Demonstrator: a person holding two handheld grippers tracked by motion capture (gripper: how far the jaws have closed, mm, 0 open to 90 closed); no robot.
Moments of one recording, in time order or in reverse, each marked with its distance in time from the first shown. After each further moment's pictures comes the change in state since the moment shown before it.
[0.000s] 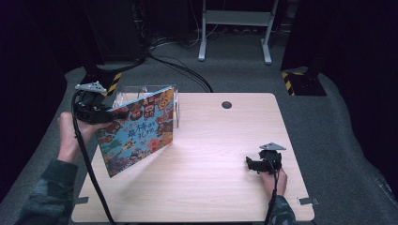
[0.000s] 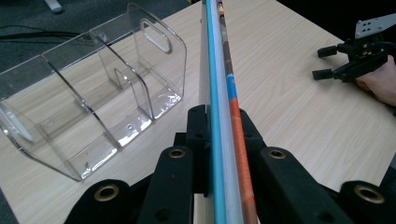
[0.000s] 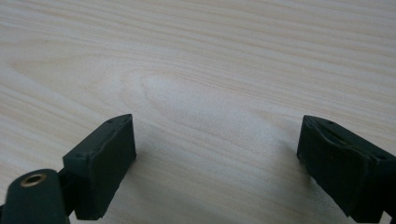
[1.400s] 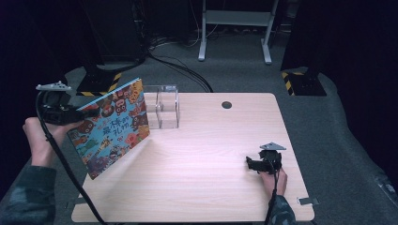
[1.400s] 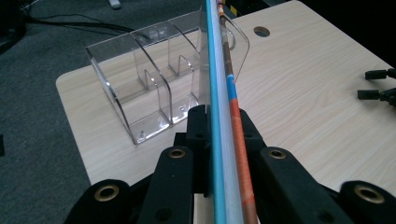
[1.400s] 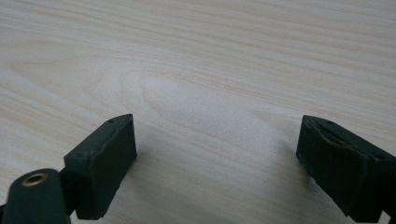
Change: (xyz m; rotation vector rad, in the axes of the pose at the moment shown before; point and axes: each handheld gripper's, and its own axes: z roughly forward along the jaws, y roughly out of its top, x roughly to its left) left arm 0.034 -0.030 -0.051 -0.058 0.154 -0.152; right arm -0.001 0.000 0.001 -0.004 -0.007 0.001
